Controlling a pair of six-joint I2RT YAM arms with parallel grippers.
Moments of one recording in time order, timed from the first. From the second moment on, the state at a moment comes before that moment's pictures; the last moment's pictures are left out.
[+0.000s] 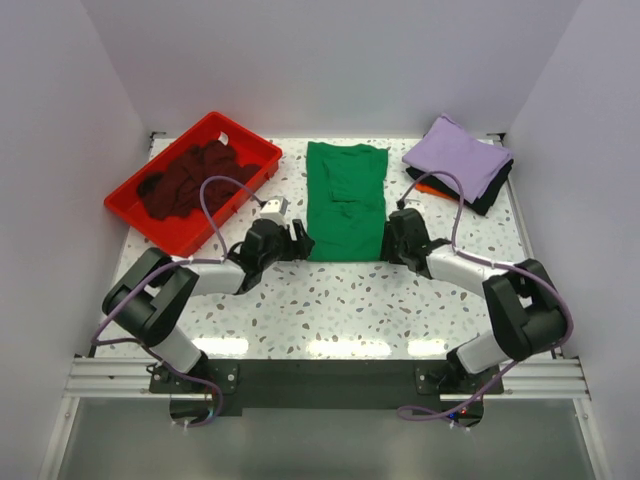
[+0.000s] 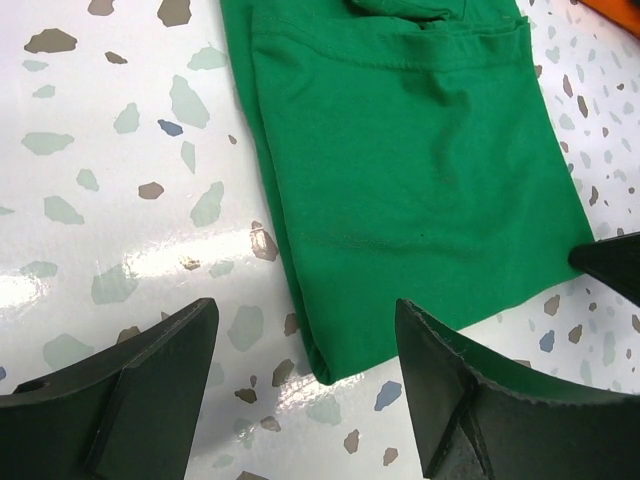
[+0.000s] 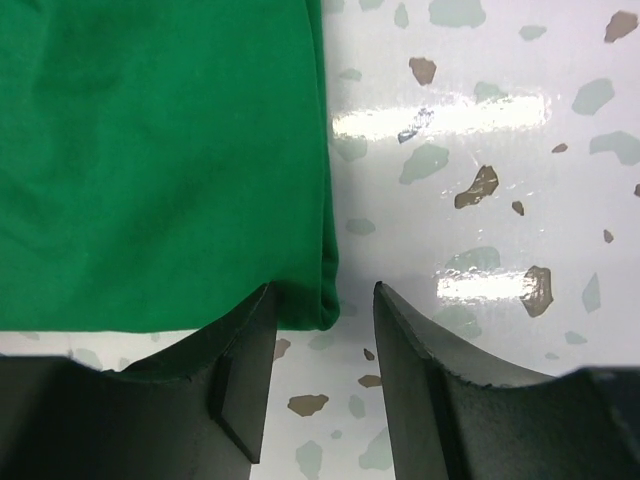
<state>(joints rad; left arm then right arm) -0.57 1.61 0.59 0.54 -0.06 -0.53 0.44 1.50 0.72 -0.08 0.23 0.49</state>
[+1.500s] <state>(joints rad) -0.66 1.70 0.63 0.49 -0.10 -0.54 0.44 1.60 0.72 0.05 0.21 0.52</state>
